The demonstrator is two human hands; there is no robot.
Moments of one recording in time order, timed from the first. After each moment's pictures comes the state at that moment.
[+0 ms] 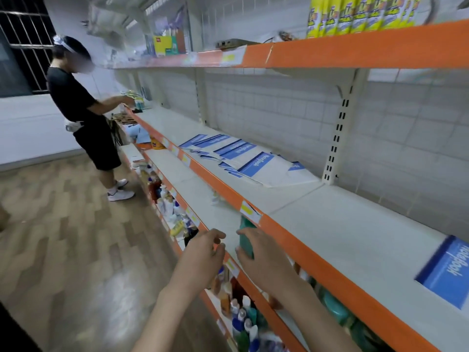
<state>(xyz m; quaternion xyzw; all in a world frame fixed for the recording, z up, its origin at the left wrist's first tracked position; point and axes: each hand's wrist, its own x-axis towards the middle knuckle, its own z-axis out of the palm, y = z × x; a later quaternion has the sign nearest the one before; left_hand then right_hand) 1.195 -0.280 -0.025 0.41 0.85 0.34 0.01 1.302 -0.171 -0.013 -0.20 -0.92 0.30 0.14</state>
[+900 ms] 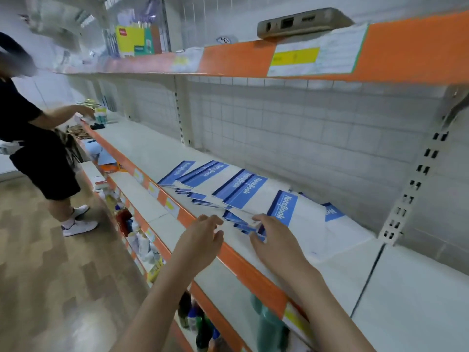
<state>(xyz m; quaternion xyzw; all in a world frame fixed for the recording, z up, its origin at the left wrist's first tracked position) 0.915 -0.127 0.003 0.46 0.84 0.28 0.01 1.054 -0.024 0.008 -0.31 -0.90 0.26 0.19</state>
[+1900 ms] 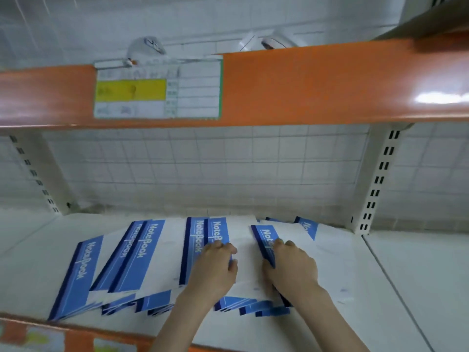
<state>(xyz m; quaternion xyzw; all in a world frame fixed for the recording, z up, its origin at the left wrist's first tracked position) 0.794 0.048 -0.016 0.73 0.65 0.19 0.10 0.954 0.051 -0.004 -0.69 -0.71 0.05 0.12</state>
